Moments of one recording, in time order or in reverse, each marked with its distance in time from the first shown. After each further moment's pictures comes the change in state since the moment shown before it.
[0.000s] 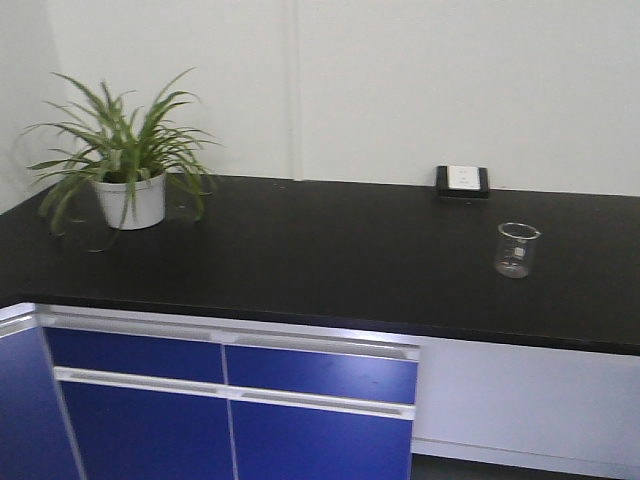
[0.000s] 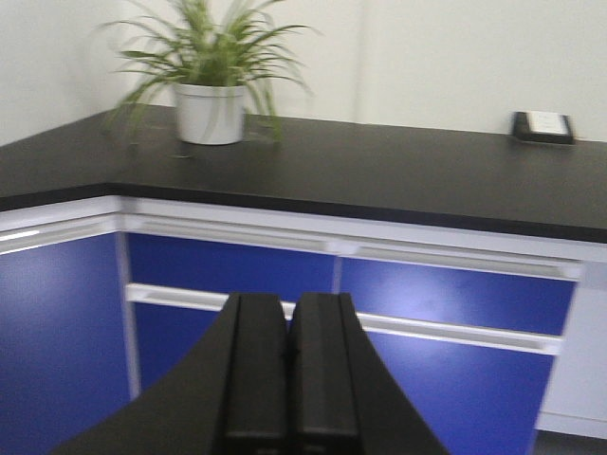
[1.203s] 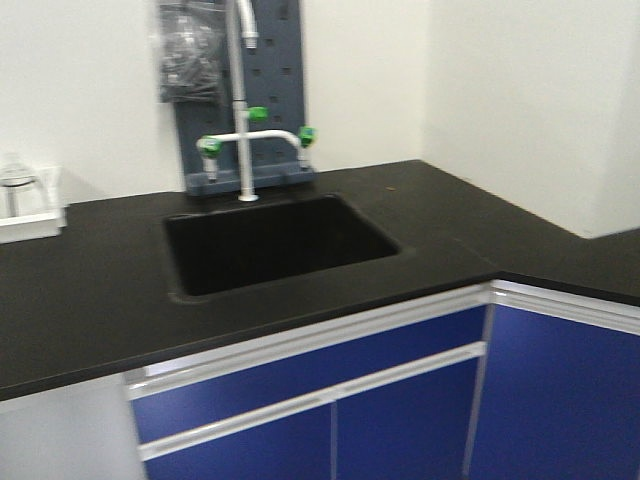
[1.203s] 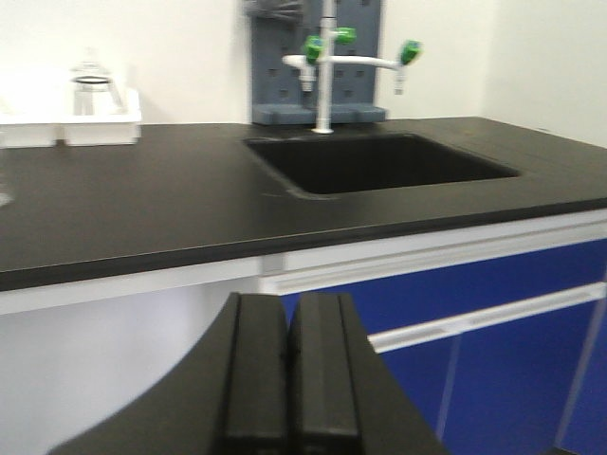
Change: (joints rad) left arm 0.000 0.000 0.000 0.000 0.000 0.000; right arm 0.000 0.000 0.000 0.000 0.004 0.000
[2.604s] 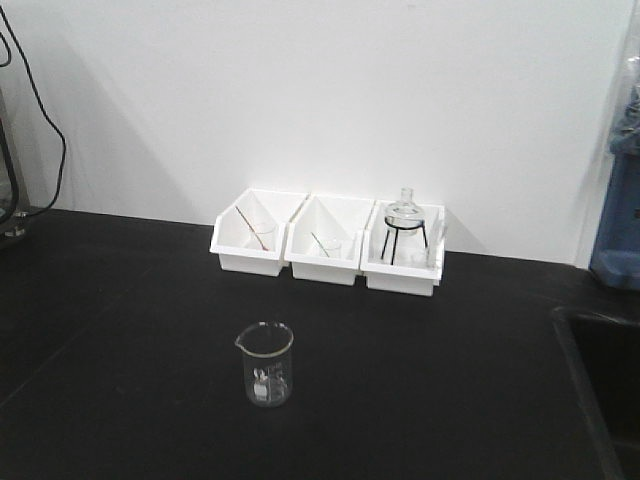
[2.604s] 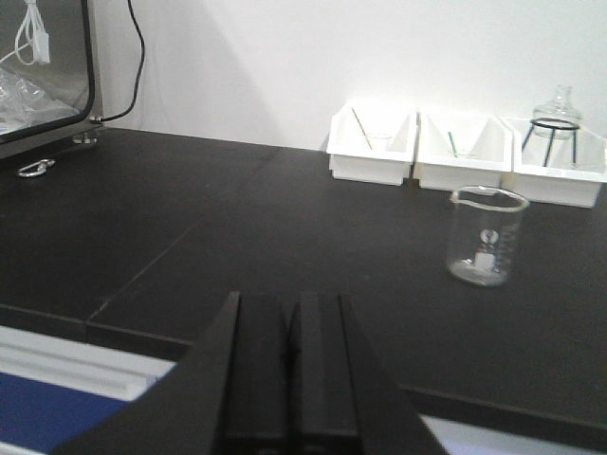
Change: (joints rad) left arm 0.000 0.000 0.000 0.000 0.000 0.000; right arm 0.000 0.000 0.000 0.000 0.000 0.000
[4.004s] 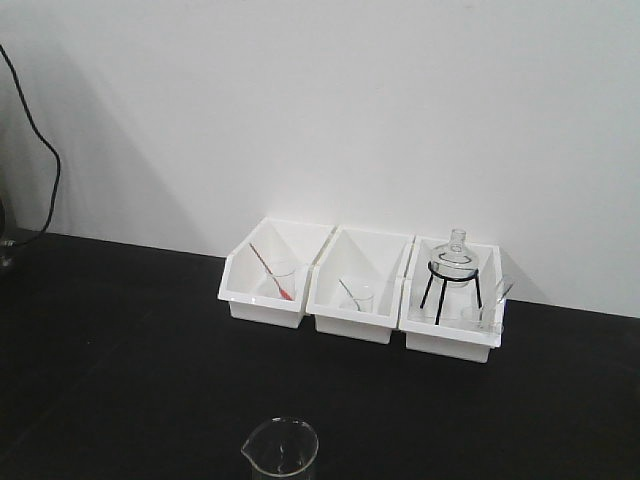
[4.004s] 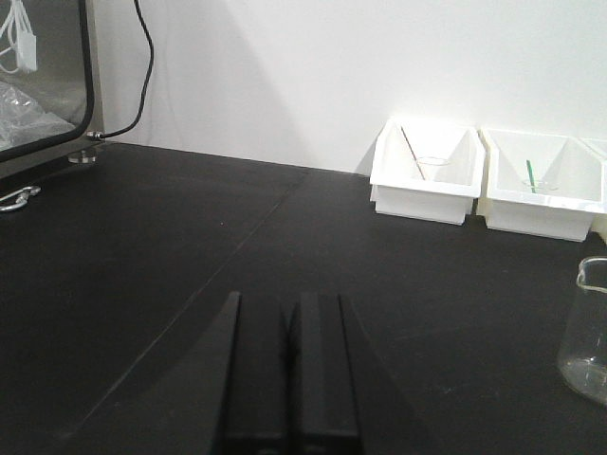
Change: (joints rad) left arm 0.000 0.000 0.000 0.000 0.000 0.000; right arm 0.000 0.000 0.000 -0.003 -0.002 0.005
